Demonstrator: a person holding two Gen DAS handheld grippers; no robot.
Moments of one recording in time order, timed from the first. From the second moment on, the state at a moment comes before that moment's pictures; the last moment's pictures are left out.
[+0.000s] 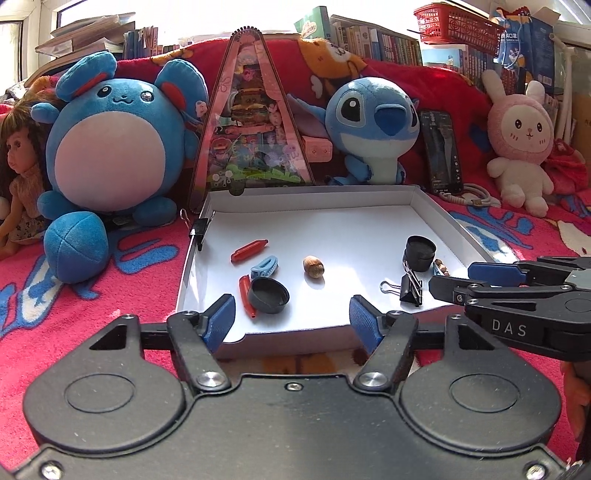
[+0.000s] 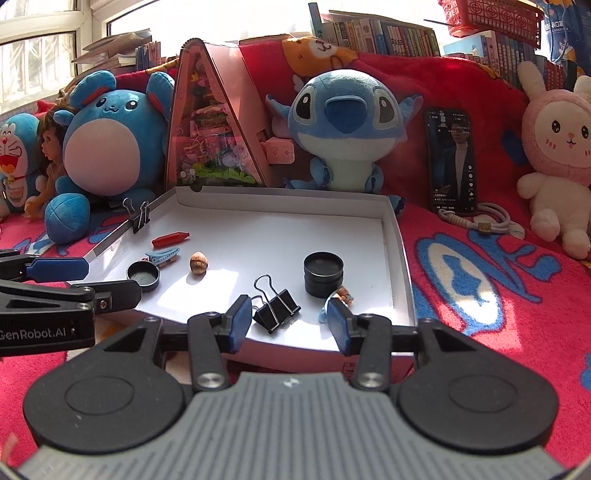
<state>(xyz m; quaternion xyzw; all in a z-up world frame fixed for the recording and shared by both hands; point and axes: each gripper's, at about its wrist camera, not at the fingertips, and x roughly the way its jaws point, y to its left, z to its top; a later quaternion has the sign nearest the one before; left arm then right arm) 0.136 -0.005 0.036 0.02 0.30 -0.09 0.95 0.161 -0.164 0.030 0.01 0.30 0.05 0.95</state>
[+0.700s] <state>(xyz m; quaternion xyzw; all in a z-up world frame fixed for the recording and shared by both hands) 0.069 -0.027 0.024 0.03 0.32 -0.16 0.93 0.099 -0.185 0.018 -0.04 0.28 0.05 0.96</state>
